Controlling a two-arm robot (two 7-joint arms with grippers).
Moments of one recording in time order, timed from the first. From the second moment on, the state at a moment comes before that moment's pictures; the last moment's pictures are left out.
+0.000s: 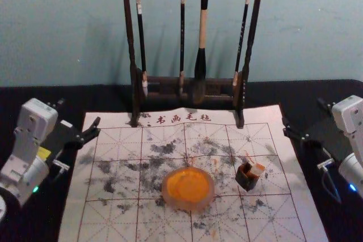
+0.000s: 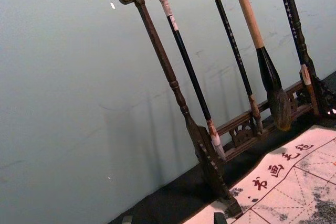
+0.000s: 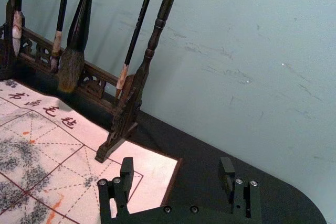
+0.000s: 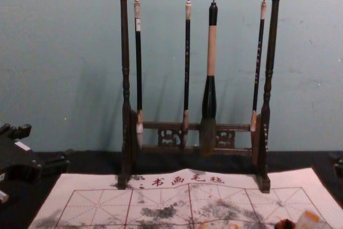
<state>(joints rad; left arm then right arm) -0.20 0.60 0.45 -1.41 -0.25 -0.12 0.03 0.20 0.60 -0.45 -1.41 0.25 -0.12 -0.03</state>
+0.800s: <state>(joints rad) -0.20 0.60 0.45 -1.41 -0.25 -0.12 0.03 0.20 0.60 -0.45 -1.41 0.25 -0.12 -0.03</state>
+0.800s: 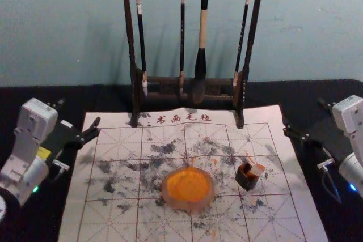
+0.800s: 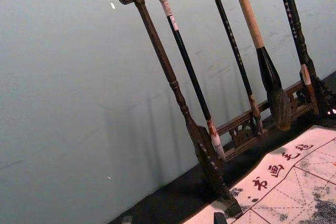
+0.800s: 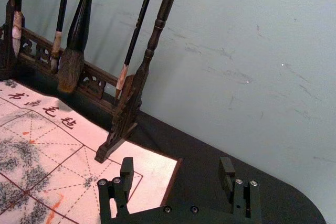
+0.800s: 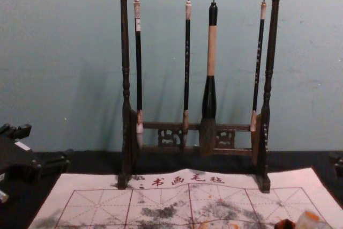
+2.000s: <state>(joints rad) -0.20 0.60 0.45 -1.41 -0.25 -0.12 0.03 0.20 0.60 -0.45 -1.41 0.25 -0.12 -0.03</state>
